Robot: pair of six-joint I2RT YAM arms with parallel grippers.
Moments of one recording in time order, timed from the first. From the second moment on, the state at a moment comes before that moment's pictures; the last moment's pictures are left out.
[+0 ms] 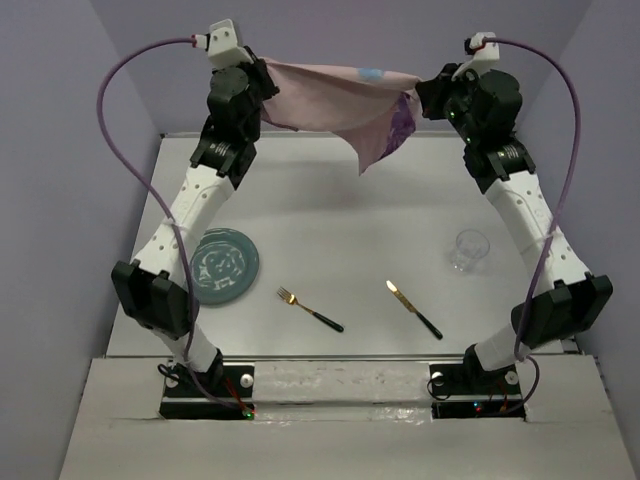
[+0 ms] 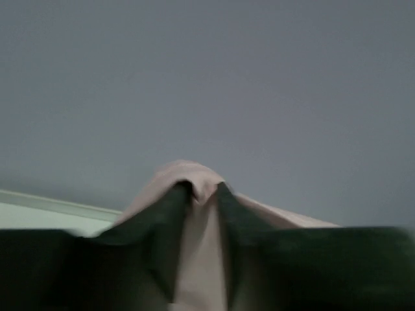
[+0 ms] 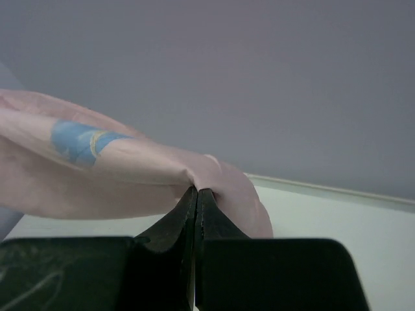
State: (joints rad) left arm -0.40 1.68 1.82 0.00 -0.38 -0.33; right arm 0.26 1.58 1.73 -0.12 -0.07 0.22
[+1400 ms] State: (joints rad) left arm -0.21 1.46 0.72 0.09 -0.35 -0.71; right arm 0.32 1.59 1.10 -0.14 -0.09 0.38
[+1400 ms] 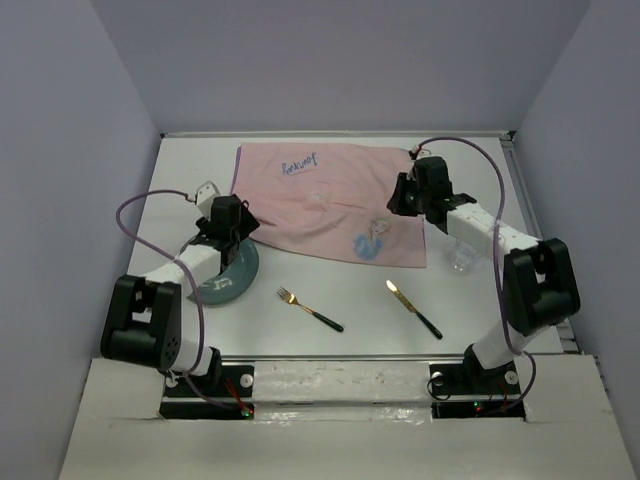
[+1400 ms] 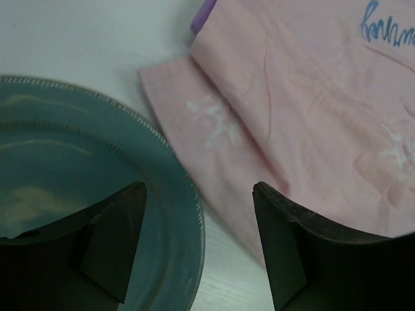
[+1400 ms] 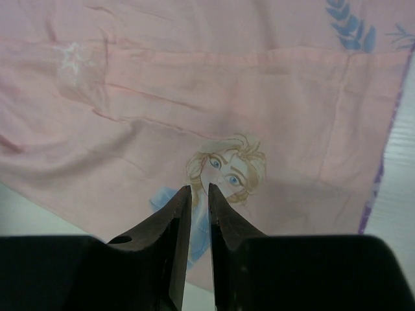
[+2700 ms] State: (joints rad) left arm -0.20 1.06 0.75 0.00 -0.38 -0.64; right arm 0.91 2.41 1.78 0.04 -0.41 0.59
